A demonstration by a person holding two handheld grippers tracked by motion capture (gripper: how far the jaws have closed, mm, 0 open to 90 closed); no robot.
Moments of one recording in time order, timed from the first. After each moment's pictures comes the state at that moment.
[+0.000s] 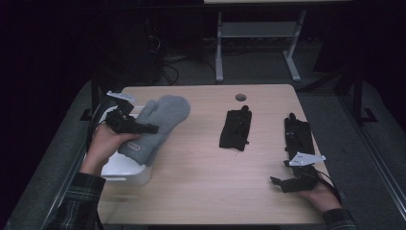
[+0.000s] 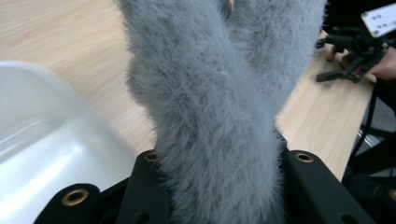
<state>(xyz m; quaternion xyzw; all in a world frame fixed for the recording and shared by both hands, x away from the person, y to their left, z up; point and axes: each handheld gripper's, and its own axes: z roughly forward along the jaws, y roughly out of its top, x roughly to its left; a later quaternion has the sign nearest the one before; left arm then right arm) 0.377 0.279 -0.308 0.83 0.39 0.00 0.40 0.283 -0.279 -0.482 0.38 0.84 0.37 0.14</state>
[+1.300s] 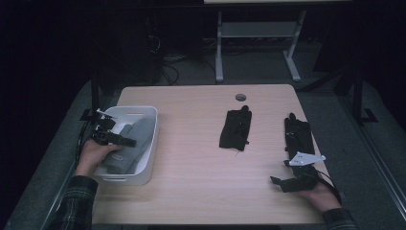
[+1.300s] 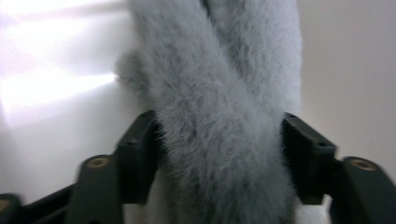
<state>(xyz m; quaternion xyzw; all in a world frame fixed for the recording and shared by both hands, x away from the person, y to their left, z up) 0.410 0.355 -0.411 0.79 0.54 0.01 0.28 0.284 -0.278 -0.482 0.38 0.84 0.37 0.14</state>
